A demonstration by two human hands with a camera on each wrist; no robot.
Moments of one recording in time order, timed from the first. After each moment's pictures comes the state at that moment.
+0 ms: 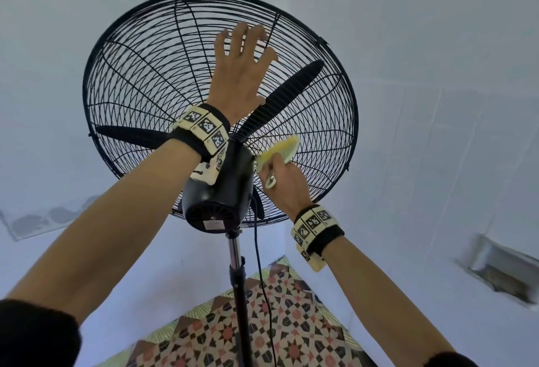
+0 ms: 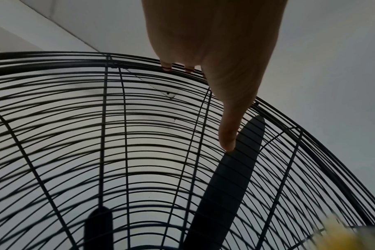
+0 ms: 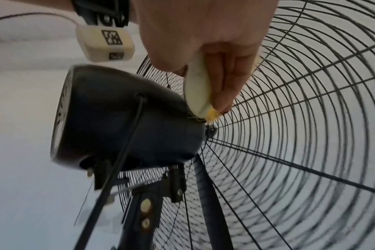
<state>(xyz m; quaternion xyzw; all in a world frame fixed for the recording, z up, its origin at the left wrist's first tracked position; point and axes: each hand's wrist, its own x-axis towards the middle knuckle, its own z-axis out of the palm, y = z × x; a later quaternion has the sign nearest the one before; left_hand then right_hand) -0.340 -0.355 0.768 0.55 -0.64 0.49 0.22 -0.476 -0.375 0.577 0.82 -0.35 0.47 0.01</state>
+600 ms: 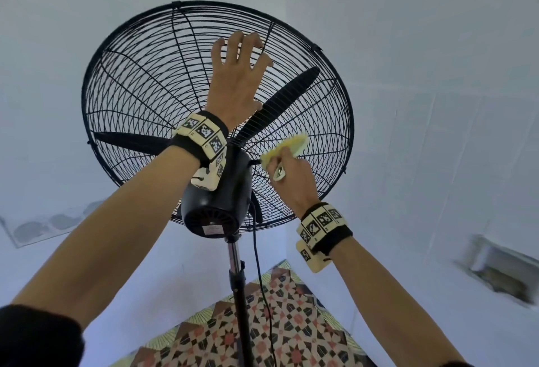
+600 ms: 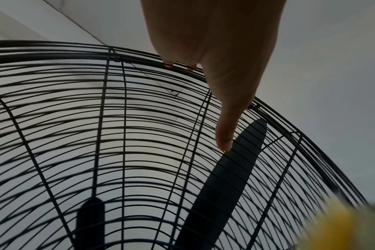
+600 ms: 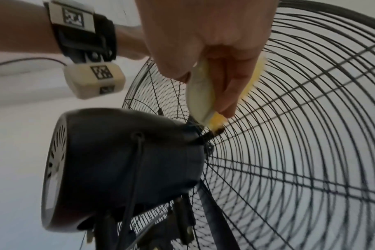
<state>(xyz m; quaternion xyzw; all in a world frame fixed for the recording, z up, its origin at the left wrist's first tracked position) -0.345 -0.355 0.767 0.54 -0.64 0.50 0.23 -0.496 -0.373 0.596 0.79 -0.34 0.50 -0.02</state>
